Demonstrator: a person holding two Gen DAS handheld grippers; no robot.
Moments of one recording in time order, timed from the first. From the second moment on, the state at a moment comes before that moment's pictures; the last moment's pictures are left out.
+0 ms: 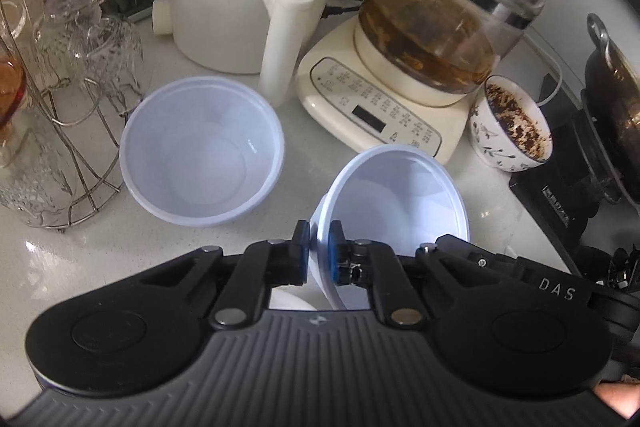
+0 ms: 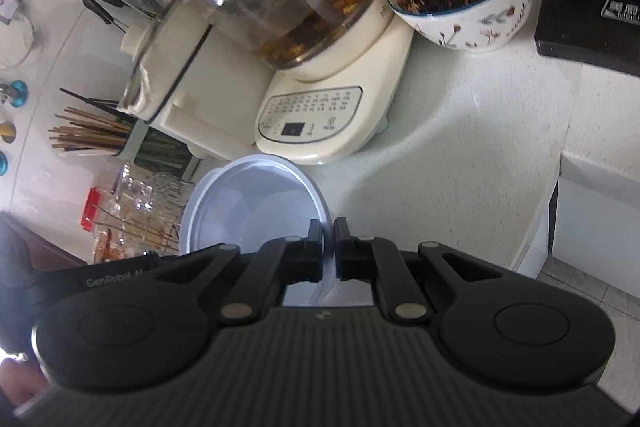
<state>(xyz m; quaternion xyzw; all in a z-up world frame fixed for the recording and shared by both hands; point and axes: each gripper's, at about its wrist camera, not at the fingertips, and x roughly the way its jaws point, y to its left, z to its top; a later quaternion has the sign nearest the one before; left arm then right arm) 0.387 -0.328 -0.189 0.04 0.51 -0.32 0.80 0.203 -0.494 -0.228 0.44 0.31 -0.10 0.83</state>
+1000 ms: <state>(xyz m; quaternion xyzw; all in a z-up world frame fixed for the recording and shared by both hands) 0.307 -0.199 -0.116 -0.04 0.45 -0.28 0.84 0.170 -0.419 -0.143 0.36 0.29 -0.02 0.89</state>
